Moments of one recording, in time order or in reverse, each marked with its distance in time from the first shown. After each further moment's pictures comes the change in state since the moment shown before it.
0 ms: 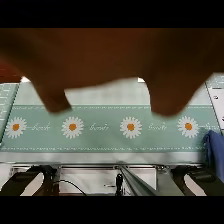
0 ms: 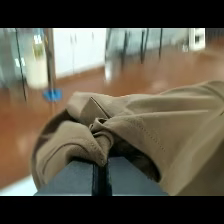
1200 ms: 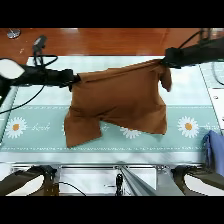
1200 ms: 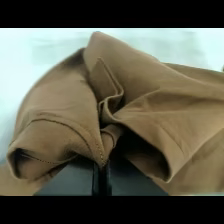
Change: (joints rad) left arm -0.180 -0.352 -0.888 0.204 0.394 -0.142; right arm -0.001 -0.508 -0.608 -0.023 -0.261 0.062
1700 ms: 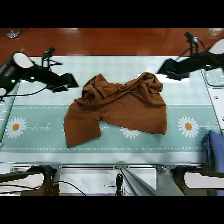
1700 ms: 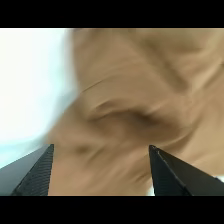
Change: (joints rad) left arm 0.161 -0.230 0.141 0.088 -0.301 0.011; right arm -0.196 -0.152 -0.023 0.037 0.188 -0.060
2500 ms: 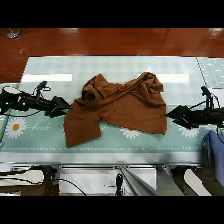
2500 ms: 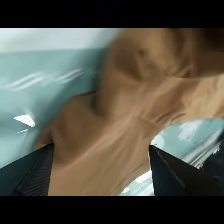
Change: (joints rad) left arm 0.238 -0.054 -0.386 -0.377 -0.045 0.407; right arm -0.260 0.536 -0.823 0.177 -0.009 -0.107
